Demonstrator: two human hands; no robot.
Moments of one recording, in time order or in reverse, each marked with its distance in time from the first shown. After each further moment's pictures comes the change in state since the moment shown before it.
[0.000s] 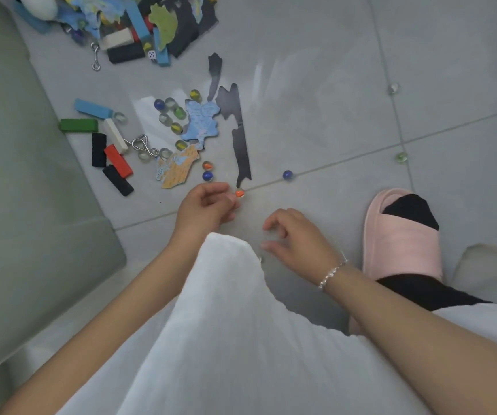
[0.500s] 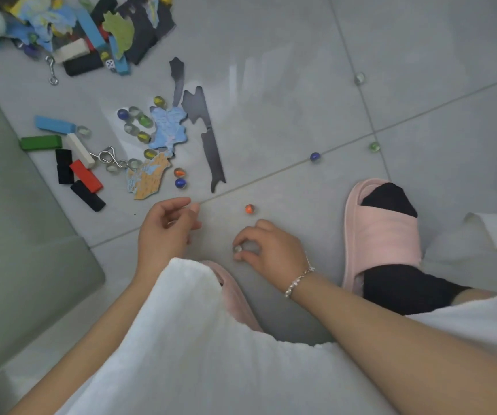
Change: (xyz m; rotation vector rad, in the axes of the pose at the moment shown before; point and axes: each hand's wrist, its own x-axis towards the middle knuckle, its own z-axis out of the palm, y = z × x) left_hand -0.014 -0.008 -0.008 0.163 0.169 0.121; right_hand -0.006 -0.003 0.018 -0.089 0.072 0.047
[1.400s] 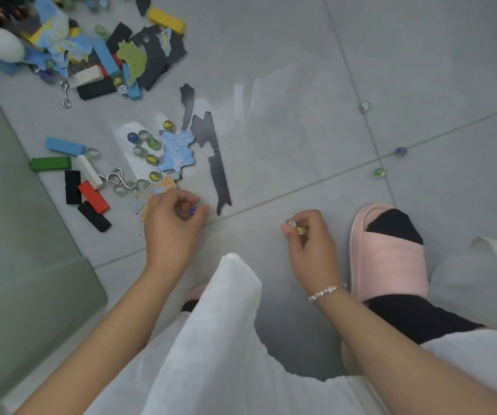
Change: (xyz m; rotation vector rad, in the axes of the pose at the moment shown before) left_hand 0.034 0.018 0.010 0.433 0.054 0.327; right_hand 0.014 0.017 -0.025 0.438 0.468 0.196
